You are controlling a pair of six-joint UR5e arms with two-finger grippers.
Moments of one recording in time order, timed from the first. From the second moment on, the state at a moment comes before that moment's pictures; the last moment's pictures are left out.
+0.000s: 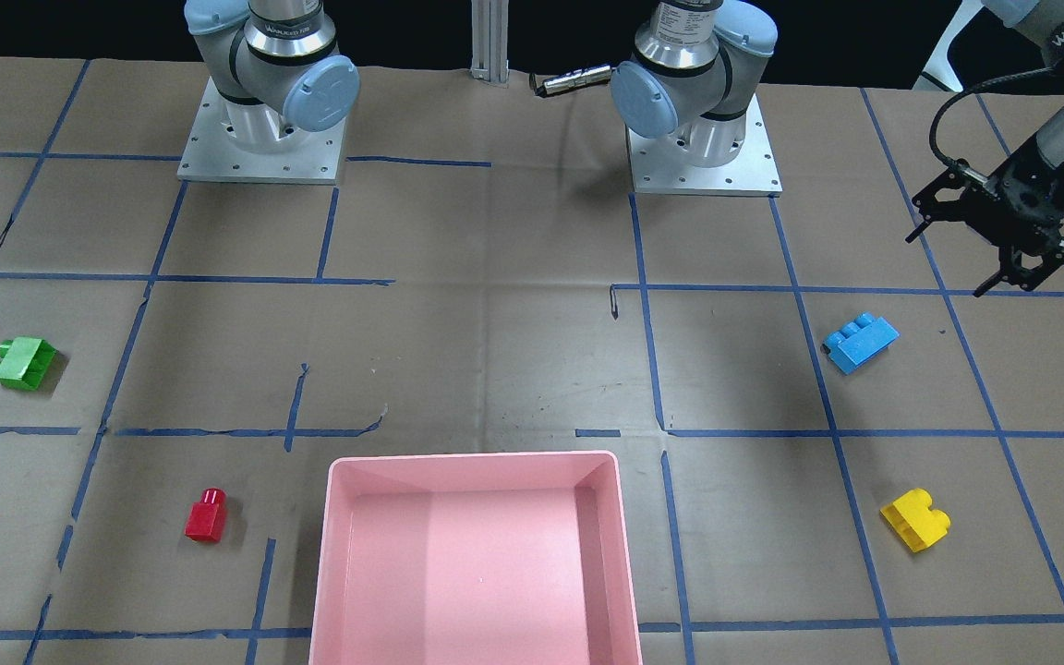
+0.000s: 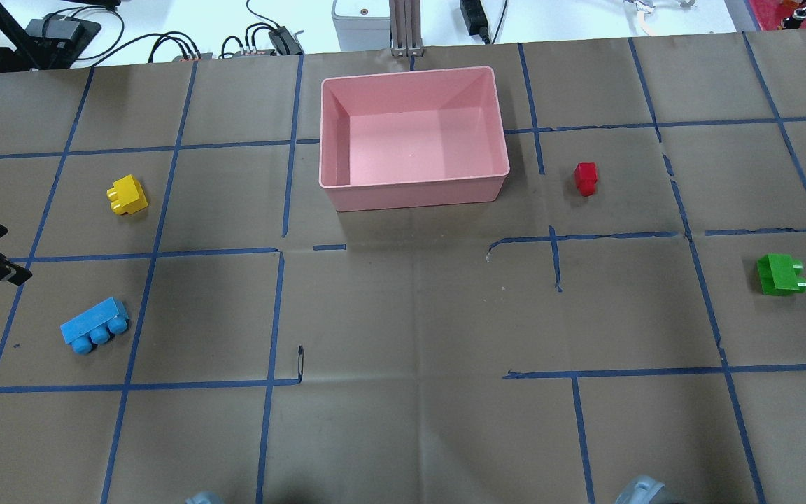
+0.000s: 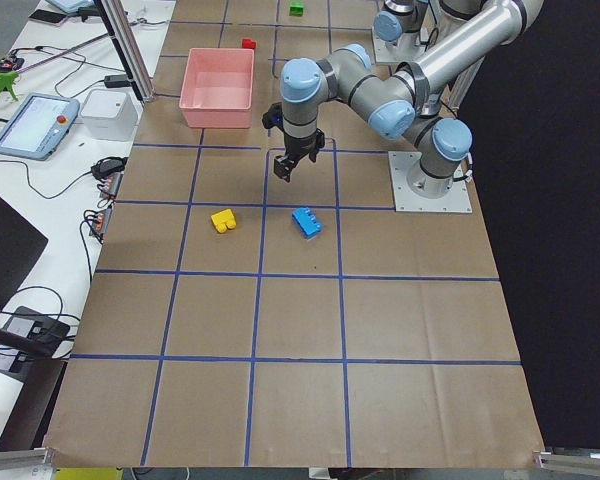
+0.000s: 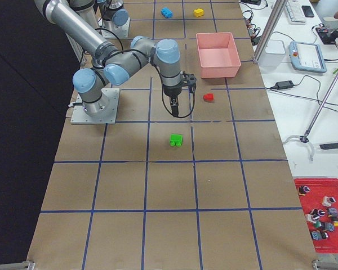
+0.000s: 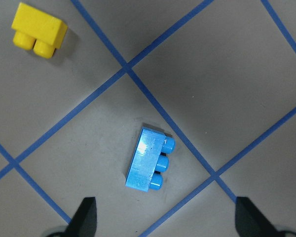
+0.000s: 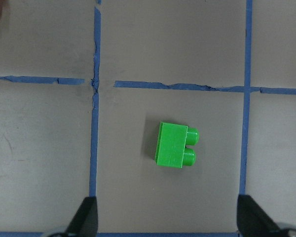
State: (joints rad) left arm -0.94 -1.53 -1.85 -1.41 1.53 1.56; right arm 0.87 -1.64 1.97 -2.03 -1.53 -0.74
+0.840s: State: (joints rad) left arm -0.94 -1.75 -2.07 -0.98 1.53 1.68; right arm 0.82 -1.42 2.07 -2.35 -1.50 -0.72
